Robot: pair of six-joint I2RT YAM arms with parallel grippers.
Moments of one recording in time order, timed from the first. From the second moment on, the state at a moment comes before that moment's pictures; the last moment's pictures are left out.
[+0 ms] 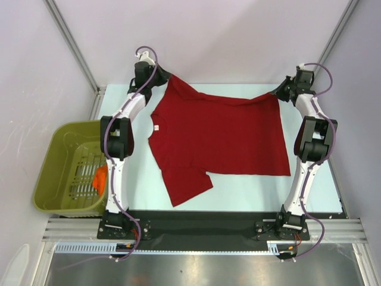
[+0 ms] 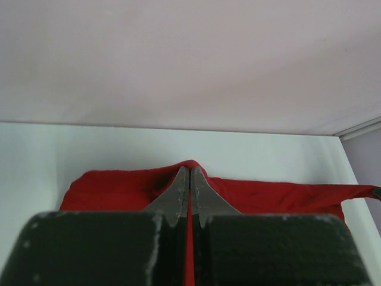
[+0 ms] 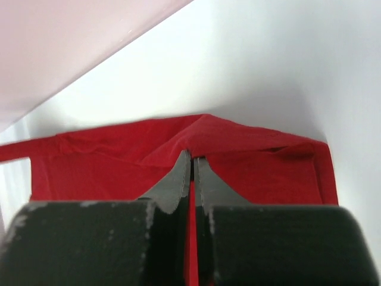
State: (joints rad) left arm -0.14 2.41 2.08 0.15 0.28 -0.54; right arm -0.18 2.25 1.87 -0.19 -0.33 0.49
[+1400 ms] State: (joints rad) left arm -0.05 1.80 1.37 -0.17 0.45 -0.71; right arm -0.29 2.38 2.15 -0.76 -0.49 0.47
